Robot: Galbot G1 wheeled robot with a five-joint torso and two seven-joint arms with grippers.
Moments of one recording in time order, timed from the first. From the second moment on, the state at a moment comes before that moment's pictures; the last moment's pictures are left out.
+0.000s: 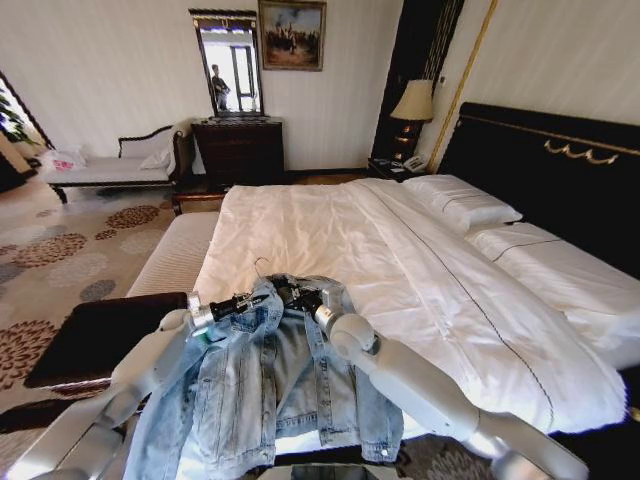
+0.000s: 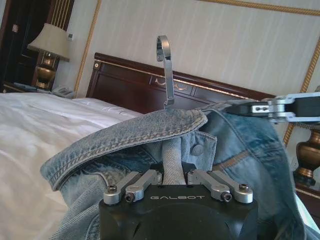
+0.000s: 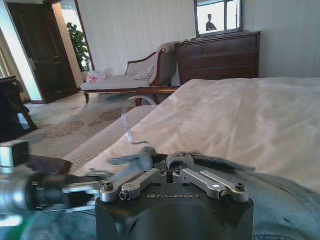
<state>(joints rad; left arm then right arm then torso) 0.52 -1.00 0.01 -0.81 -0.89 -0.10 1.23 -0.66 1.11 -0.34 1.87 0.86 -0.39 0.42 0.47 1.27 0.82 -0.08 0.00</state>
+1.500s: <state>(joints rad) 0.51 -0.97 0.00 -0.80 -1.01 -0.10 1.18 -0.96 1.02 -0.38 1.84 0.60 -0.34 0.26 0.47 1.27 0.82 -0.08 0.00</state>
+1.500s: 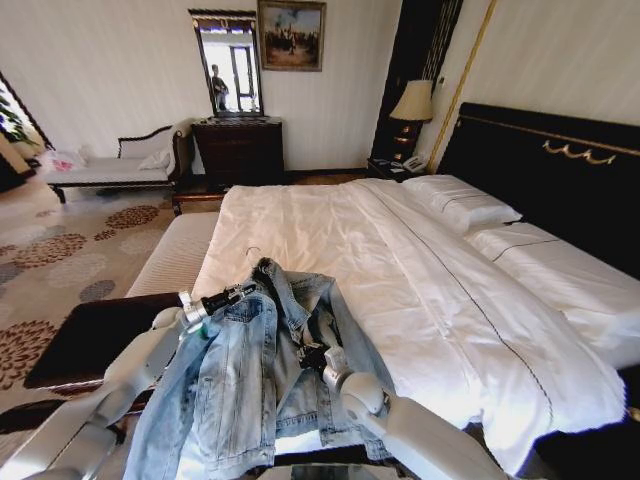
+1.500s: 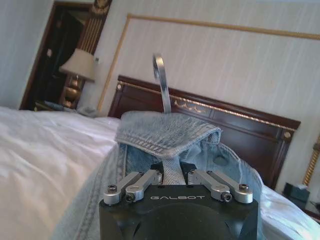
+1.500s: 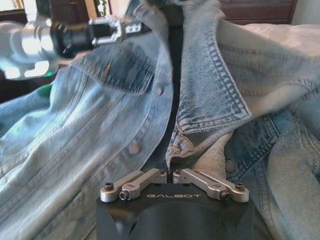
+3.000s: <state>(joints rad) 0.95 -0.78 -0.31 -1.13 -0.88 -0.13 1.11 -0.92 1.01 -0.37 1.85 0.56 -0.34 0.29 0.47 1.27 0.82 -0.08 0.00</state>
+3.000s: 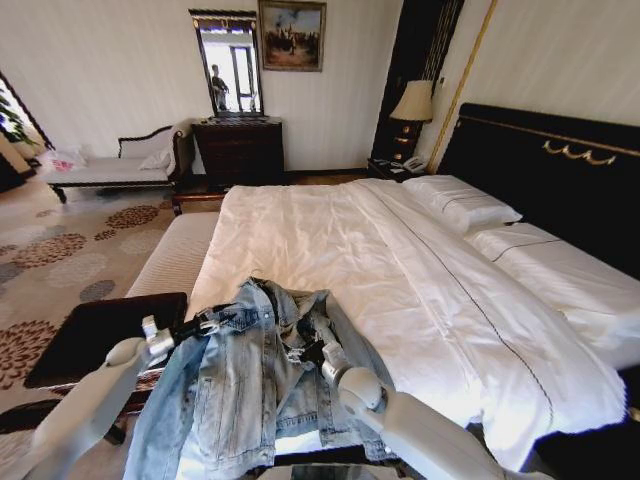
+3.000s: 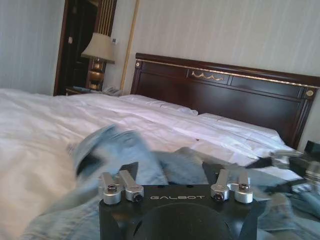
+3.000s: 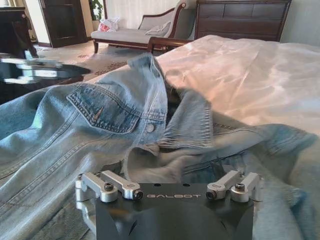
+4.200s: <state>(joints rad) 1.82 -1.23 -1.03 -1.72 -0.88 -0.22 0.82 -0.46 1.24 -0.56 1.46 0.55 -0.37 0.24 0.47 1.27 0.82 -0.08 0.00</state>
